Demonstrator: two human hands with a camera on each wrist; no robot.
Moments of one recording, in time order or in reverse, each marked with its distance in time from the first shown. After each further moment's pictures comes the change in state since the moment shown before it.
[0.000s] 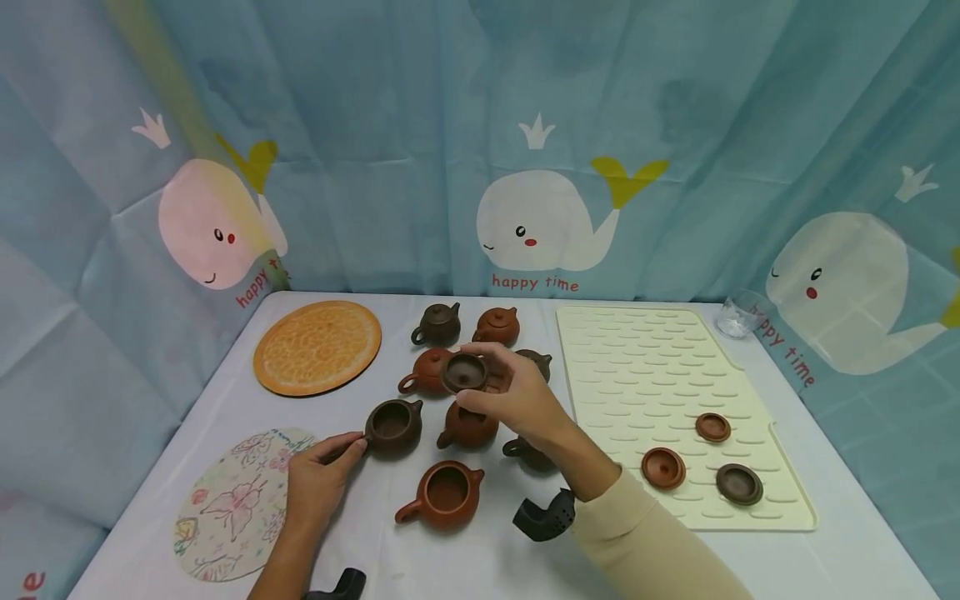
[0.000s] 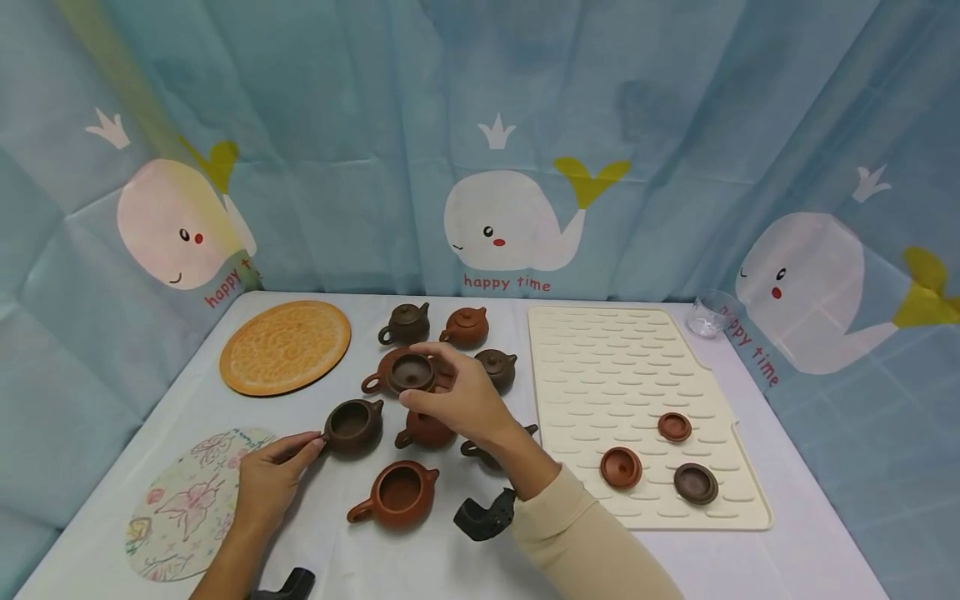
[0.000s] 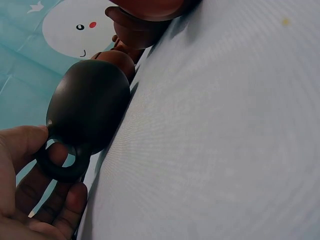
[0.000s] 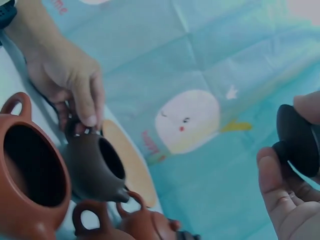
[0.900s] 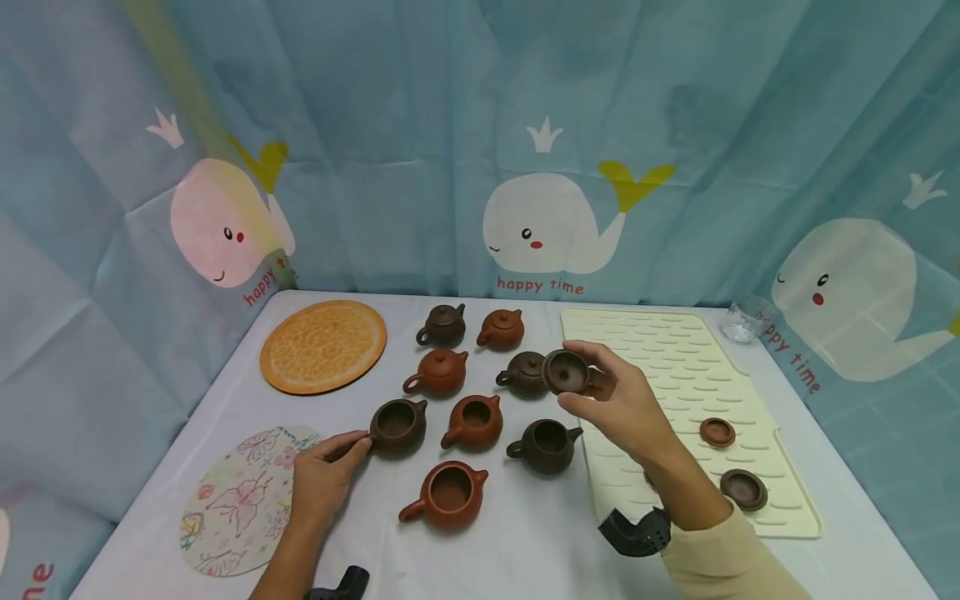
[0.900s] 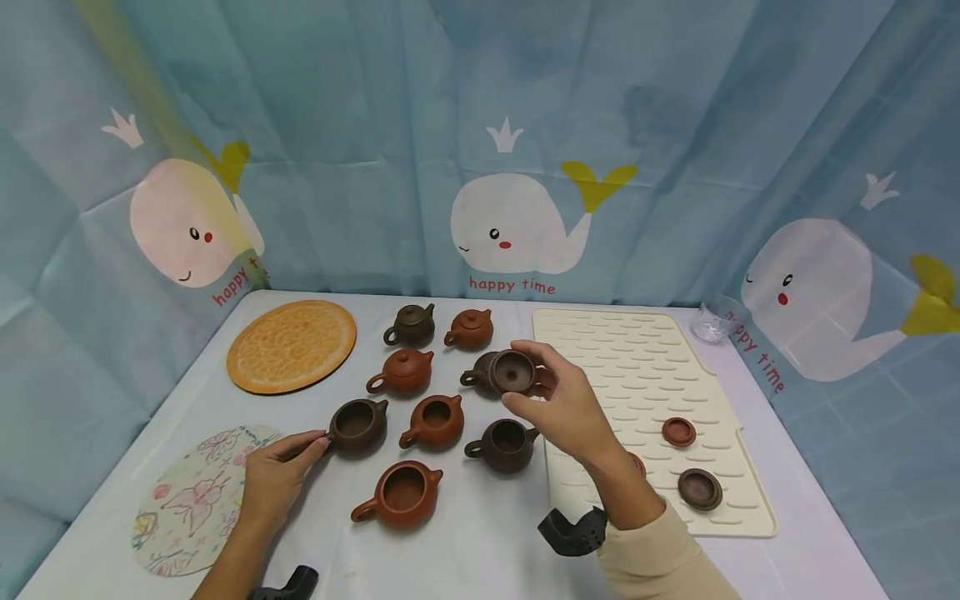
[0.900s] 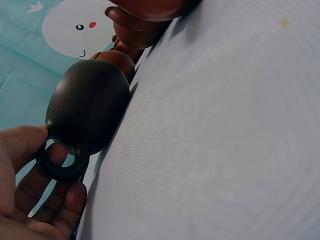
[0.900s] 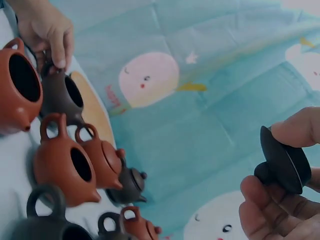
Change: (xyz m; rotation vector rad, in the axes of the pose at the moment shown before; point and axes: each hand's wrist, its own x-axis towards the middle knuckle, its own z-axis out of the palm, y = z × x) left_hand -0.003 0.000 -0.002 -0.009 -0.014 -0.001; right_hand -0.060 -0.031 -0.070 -0.286 0.192 -0.008
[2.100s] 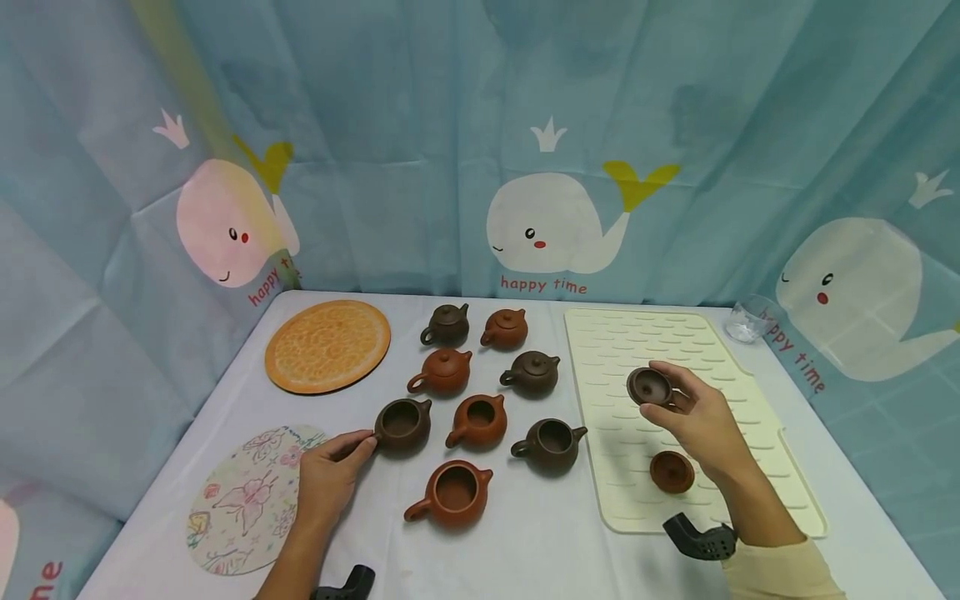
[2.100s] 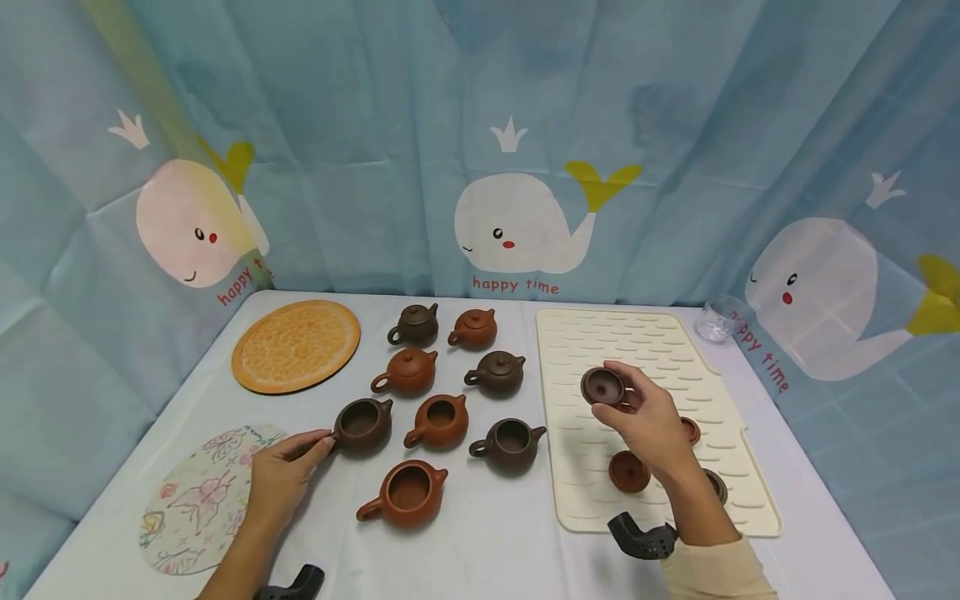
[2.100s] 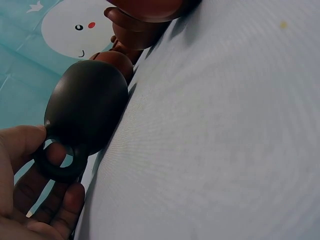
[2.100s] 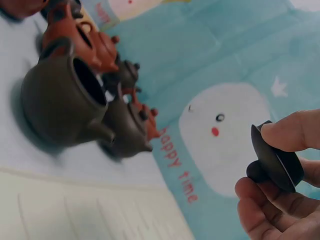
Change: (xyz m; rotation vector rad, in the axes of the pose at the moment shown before) left_hand 0.001 0.000 0.000 0.037 0.001 -0.028; right_hand -0.040 0.049 -0.068 -0.165 0.169 0.138
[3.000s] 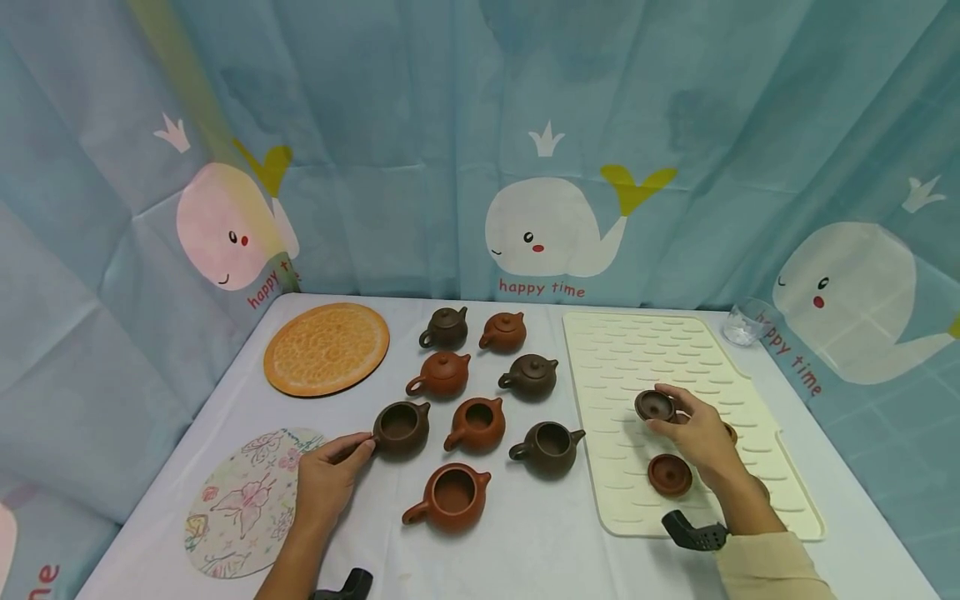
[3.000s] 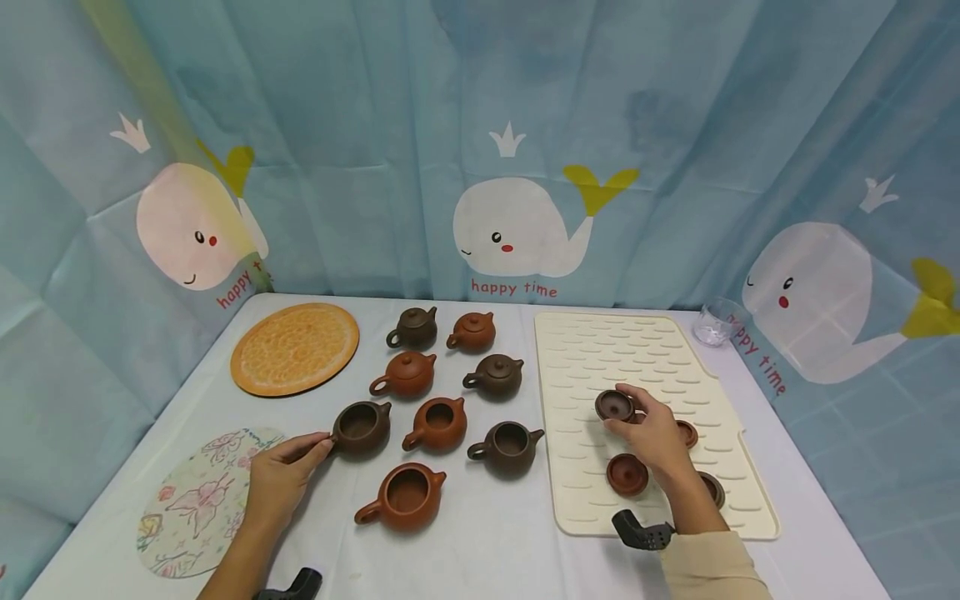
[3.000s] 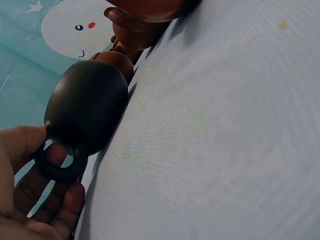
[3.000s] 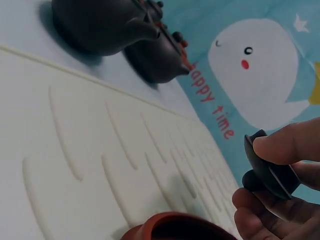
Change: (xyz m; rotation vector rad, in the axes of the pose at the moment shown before) left_hand 0.000 0.000 -0.001 -0.062 -0.022 0.010; right_hand 0.007 0.054 -0.013 -0.138 0.008 0.263
